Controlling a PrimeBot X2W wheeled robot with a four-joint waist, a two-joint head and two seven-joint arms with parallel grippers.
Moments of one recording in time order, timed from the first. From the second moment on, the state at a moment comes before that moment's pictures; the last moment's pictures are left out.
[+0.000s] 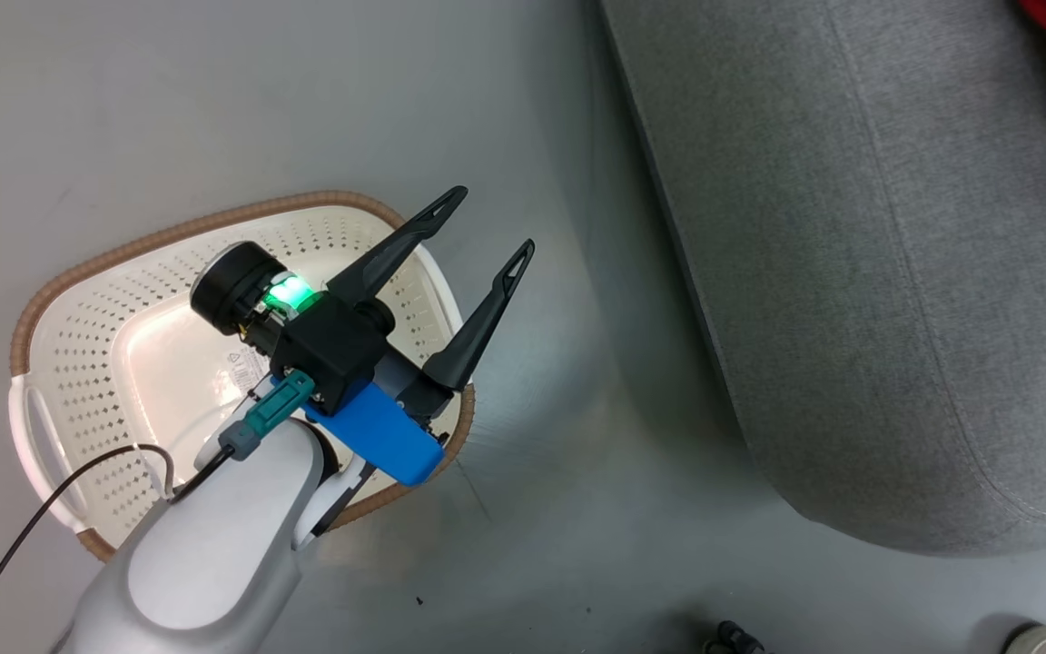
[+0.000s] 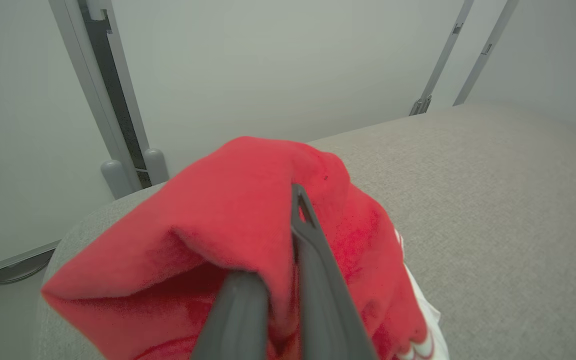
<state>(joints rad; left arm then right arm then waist) -0.69 0.28 -0.66 0.21 -0.30 -0.13 -0.23 -1.09 -0.48 -0.17 0.86 0.35 0.13 -0.10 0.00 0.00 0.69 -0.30</state>
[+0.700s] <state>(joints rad) -0.63 0.22 -0.64 0.32 -0.34 -0.10 -0.26 -0.97 -0.45 -0.12 0.92 0.31 0.13 -0.20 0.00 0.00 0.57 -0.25</state>
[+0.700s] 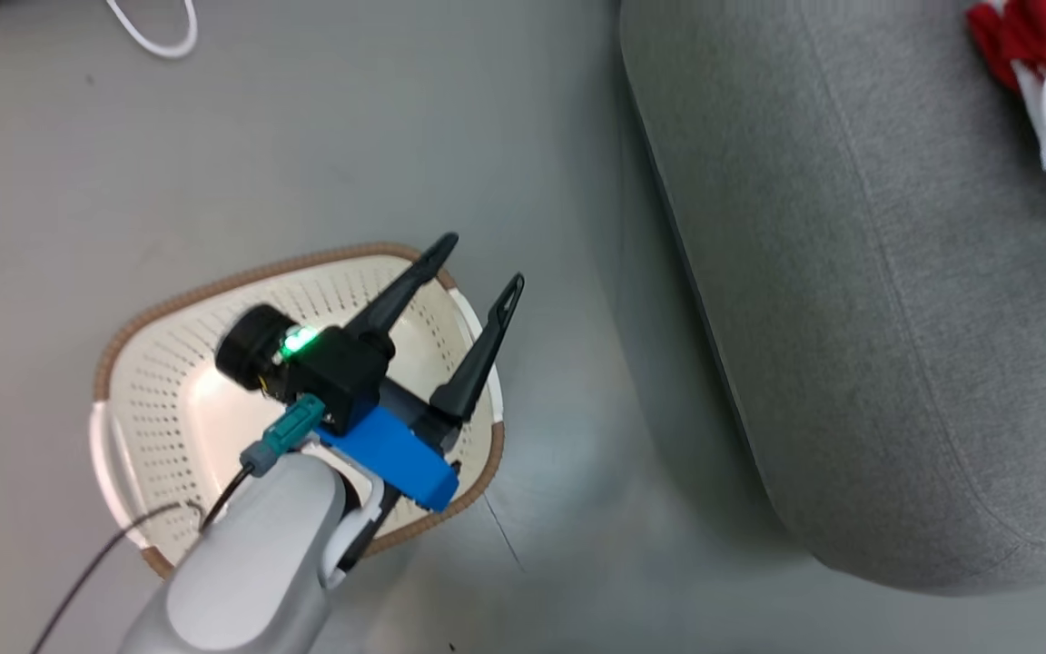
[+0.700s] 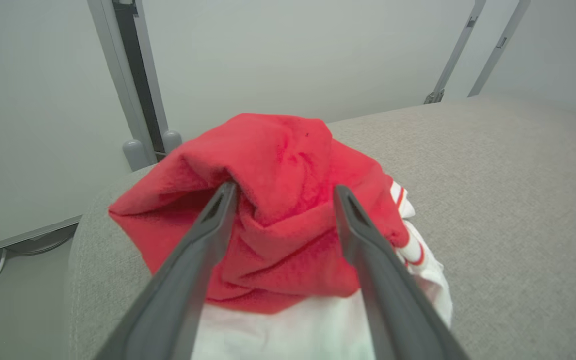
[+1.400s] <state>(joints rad) -0.18 0.10 -0.33 0.33 -0.32 -0.10 -0.26 -0.34 -0.31 -0.02 0.47 0.23 0.13 -0.15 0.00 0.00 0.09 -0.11</state>
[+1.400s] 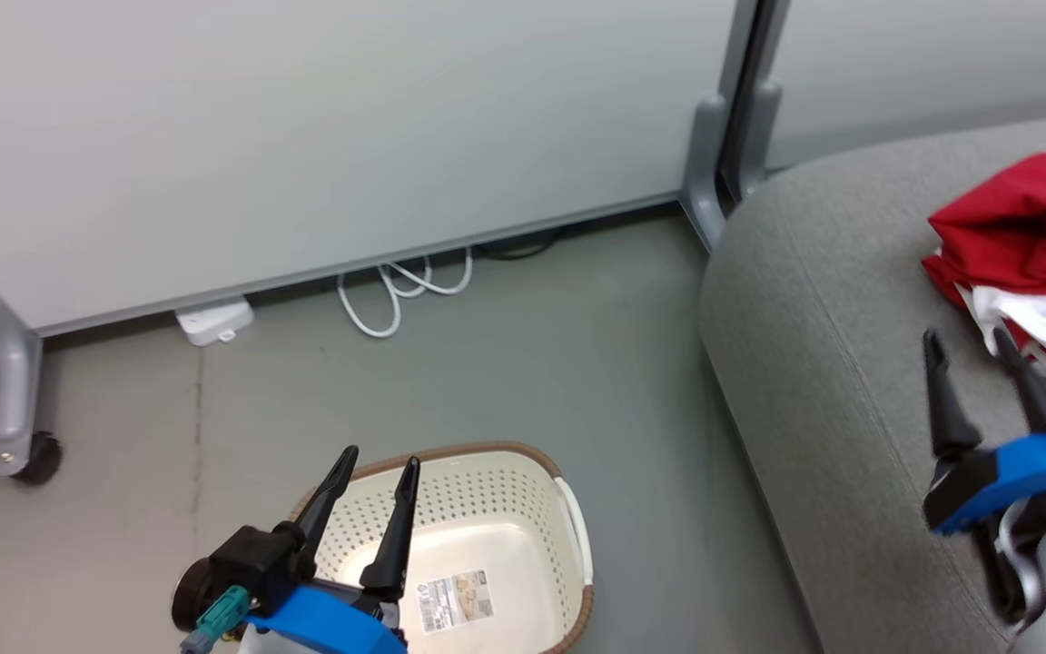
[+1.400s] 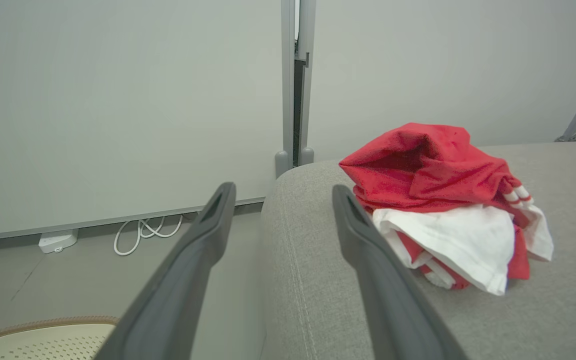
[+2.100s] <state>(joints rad) -0.07 0.07 -0.12 0.35 -0.31 -0.12 -0.26 0.04 -0.07 -0.03 0.10 0.09 0.13 -0.07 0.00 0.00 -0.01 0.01</state>
